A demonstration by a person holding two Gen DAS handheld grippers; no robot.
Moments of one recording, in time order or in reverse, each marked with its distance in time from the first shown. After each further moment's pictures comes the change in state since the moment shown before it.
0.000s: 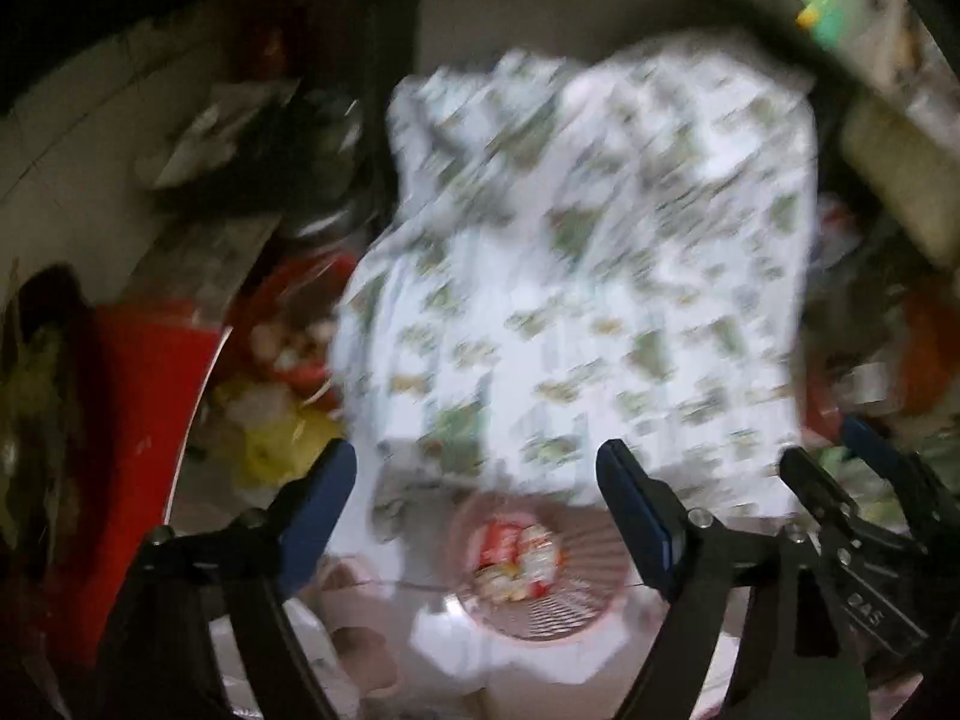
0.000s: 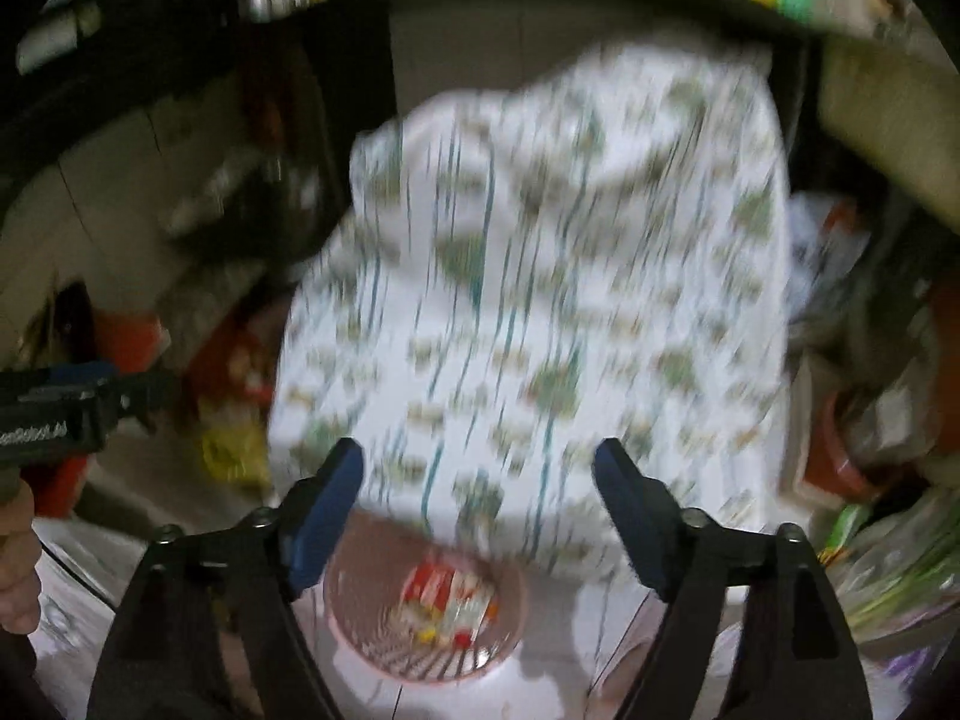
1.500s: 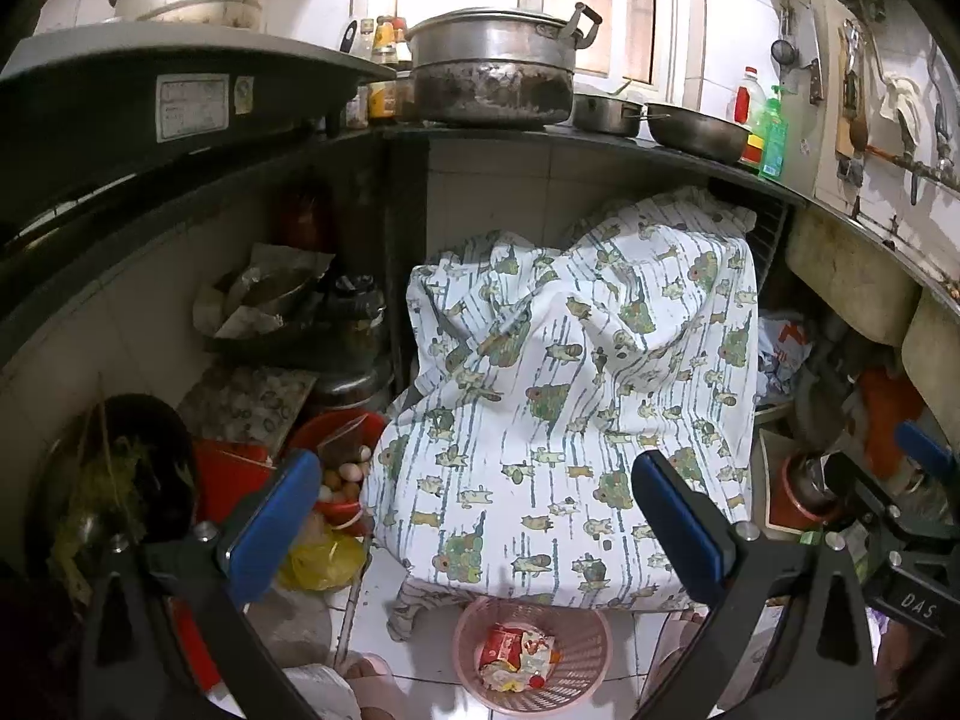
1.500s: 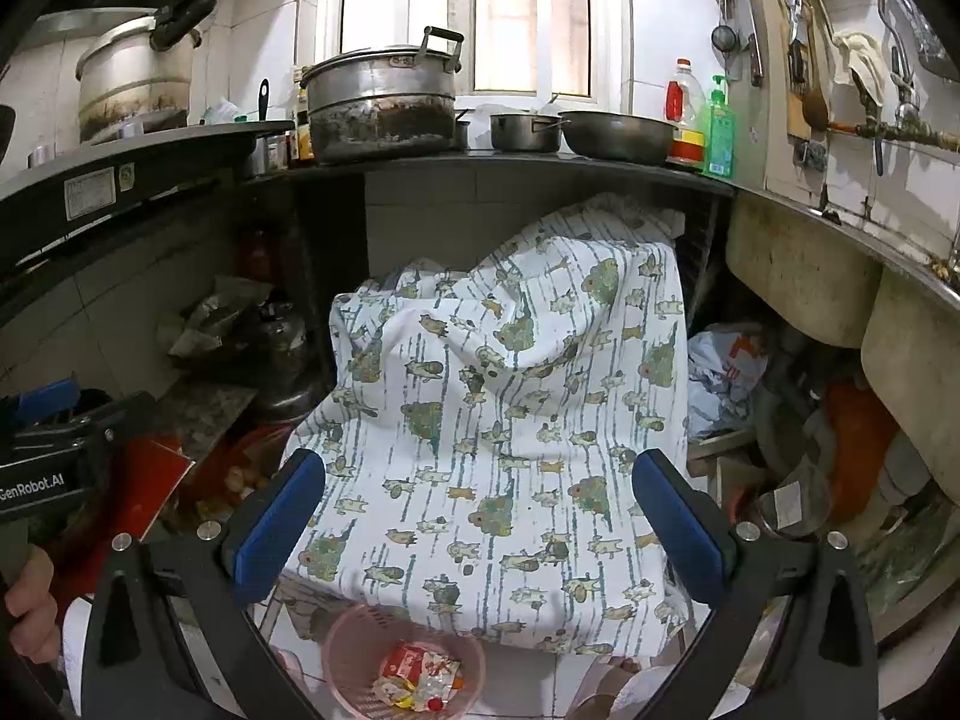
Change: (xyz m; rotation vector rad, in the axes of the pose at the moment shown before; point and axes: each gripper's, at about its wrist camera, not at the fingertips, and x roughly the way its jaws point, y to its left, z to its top) left arm -0.132 -0.024 0.013 0.025 -0.337 0.073; right arm -0.139 0.002 0.051 0.003 -0.243 -0.101
